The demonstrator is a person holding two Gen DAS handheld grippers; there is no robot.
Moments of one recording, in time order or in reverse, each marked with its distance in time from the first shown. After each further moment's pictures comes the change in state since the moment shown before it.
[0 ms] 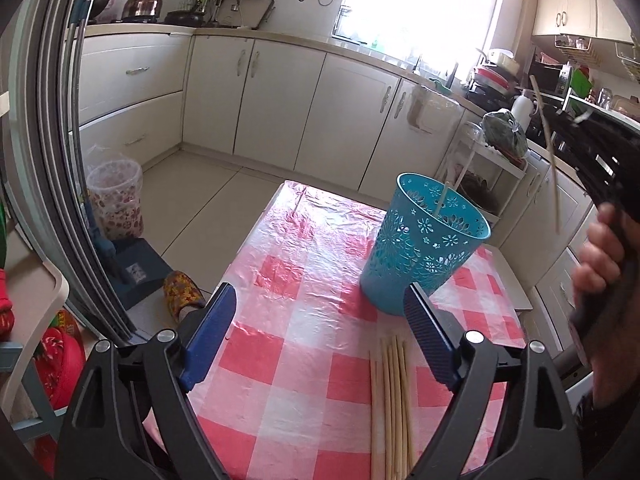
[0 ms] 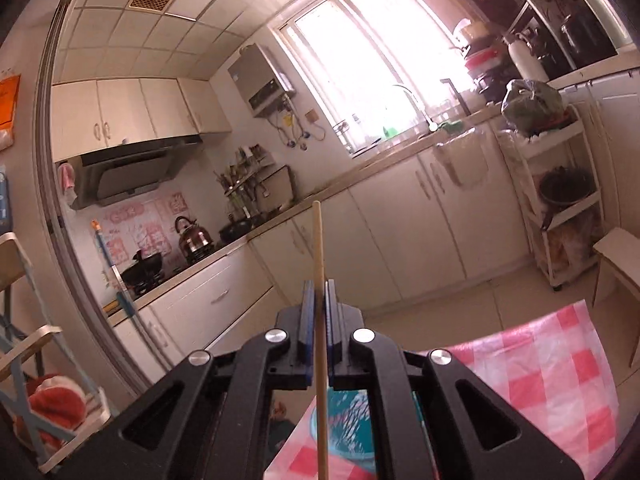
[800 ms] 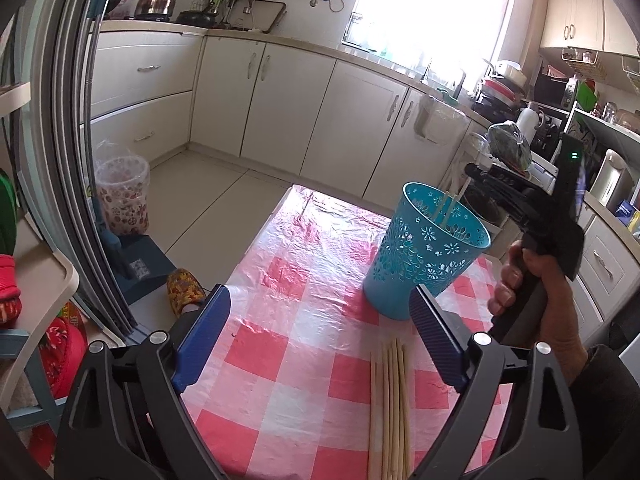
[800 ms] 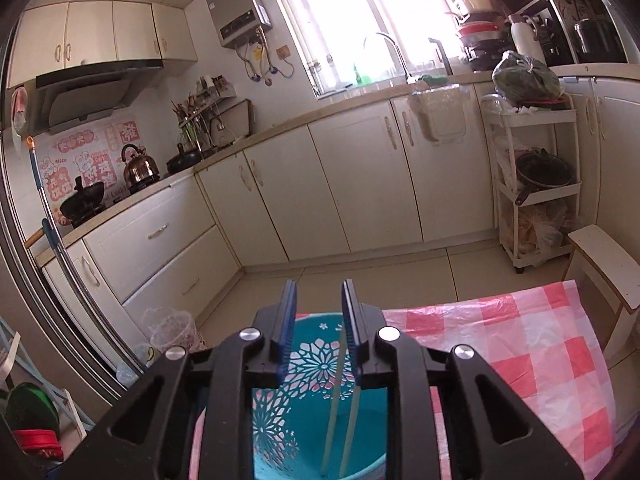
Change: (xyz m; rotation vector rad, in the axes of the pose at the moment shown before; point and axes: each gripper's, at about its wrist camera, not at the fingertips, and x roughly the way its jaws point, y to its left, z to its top) left arm -0.013 0.003 0.004 -0.041 -0.023 0.015; right arm 0.051 -0.019 -0.051 -0.115 0.190 -0.155
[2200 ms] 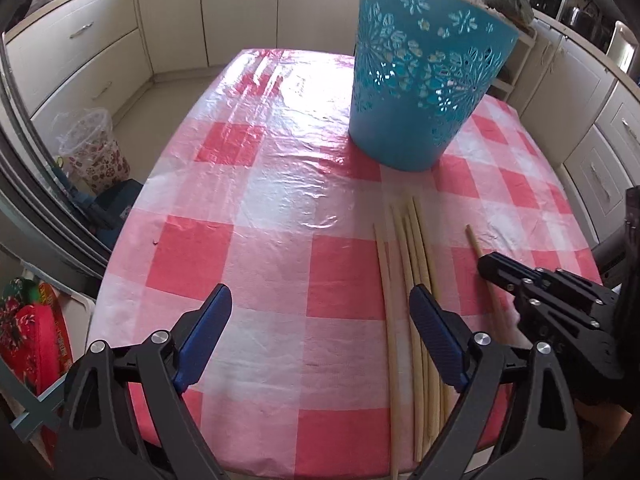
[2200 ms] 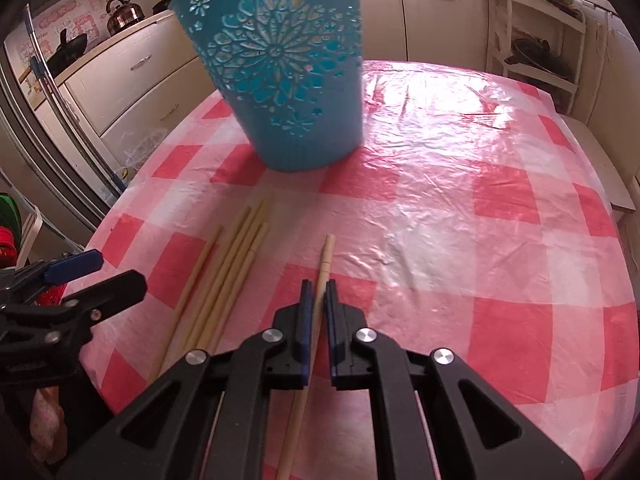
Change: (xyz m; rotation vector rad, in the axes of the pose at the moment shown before) left arm 0.111 -0.047 -0.073 0.245 0.438 0.070; right arm -0.047 -0.036 -0.176 -0.094 0.587 -0.086
